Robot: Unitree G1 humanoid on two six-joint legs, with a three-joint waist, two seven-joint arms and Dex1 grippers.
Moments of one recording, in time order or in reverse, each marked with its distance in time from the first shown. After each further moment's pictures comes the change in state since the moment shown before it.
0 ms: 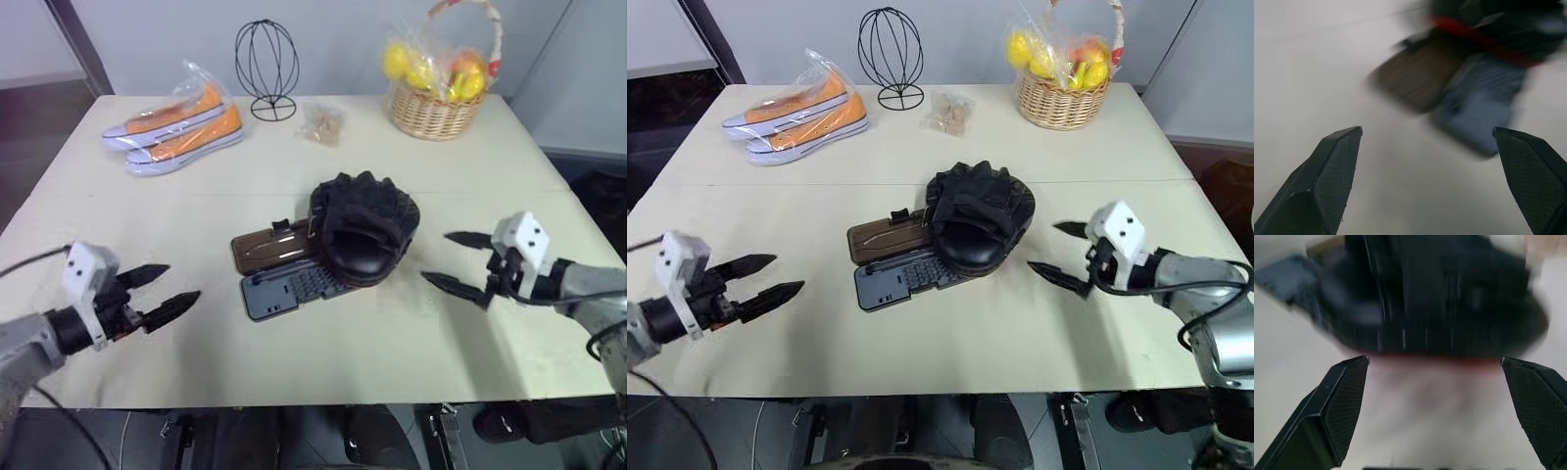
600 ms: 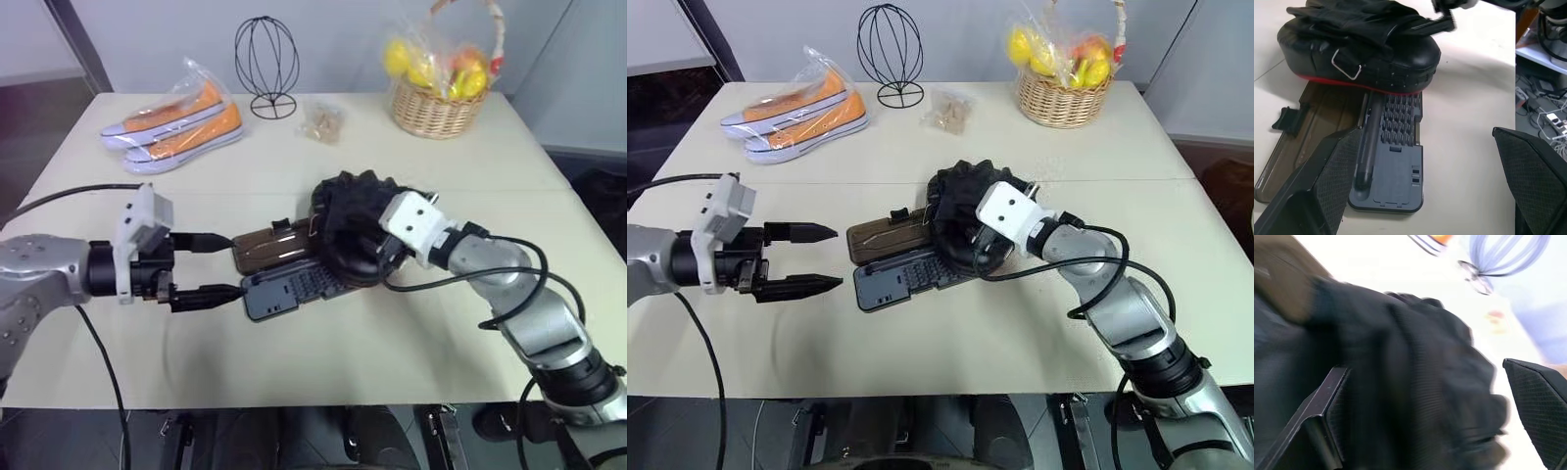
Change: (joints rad) left arm -0.371 0.139 -0.274 0.088 -0.050 0.033 -0.158; right arm -0.257 0.140 0.461 -0.020 -0.504 -0.016 -0.426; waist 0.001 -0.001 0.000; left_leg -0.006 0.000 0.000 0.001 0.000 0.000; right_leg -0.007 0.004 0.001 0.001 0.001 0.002
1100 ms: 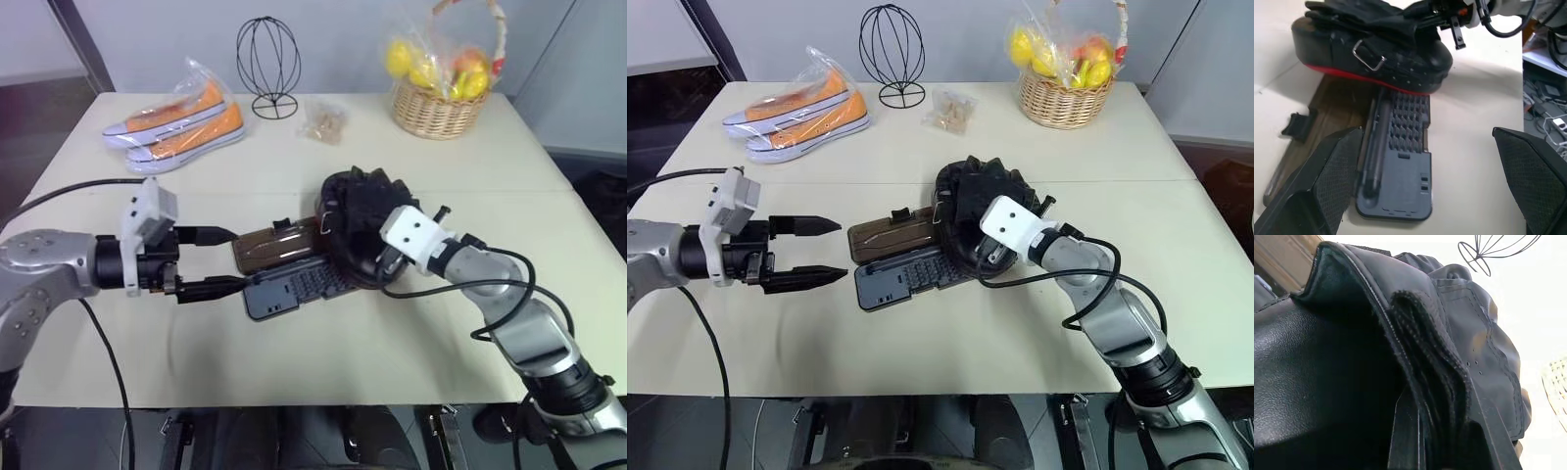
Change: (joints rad) left arm -0.078 -0.054 -0.058 0.049 0.040 -0.010 0.005; right arm 0.098 0.028 -0.036 -0.012 -0.046 -0.031 0.035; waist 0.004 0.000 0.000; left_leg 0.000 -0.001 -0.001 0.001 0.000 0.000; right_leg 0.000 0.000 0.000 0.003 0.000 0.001
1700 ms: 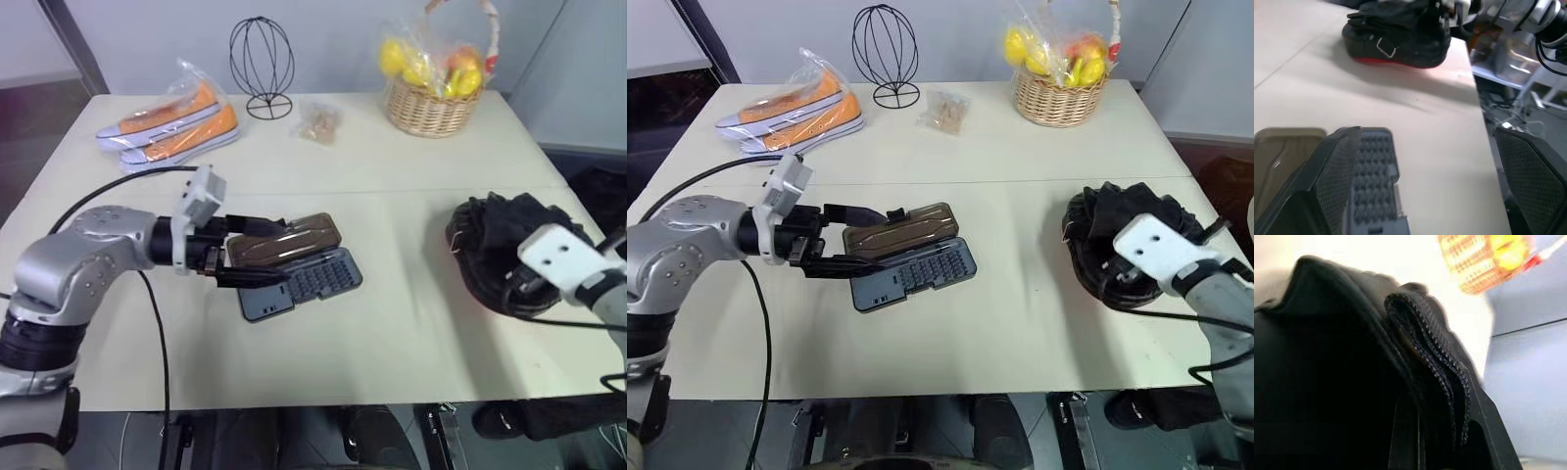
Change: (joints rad) left arm -0.253 -0.161 -0.224 0.142 0.068 -0.032 -0.137; right arm 0.535 -0.177 -0.579 -0.041 -0.088 -0.176 0.056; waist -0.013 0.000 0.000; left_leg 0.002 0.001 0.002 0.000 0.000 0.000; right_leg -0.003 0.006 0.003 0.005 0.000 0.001
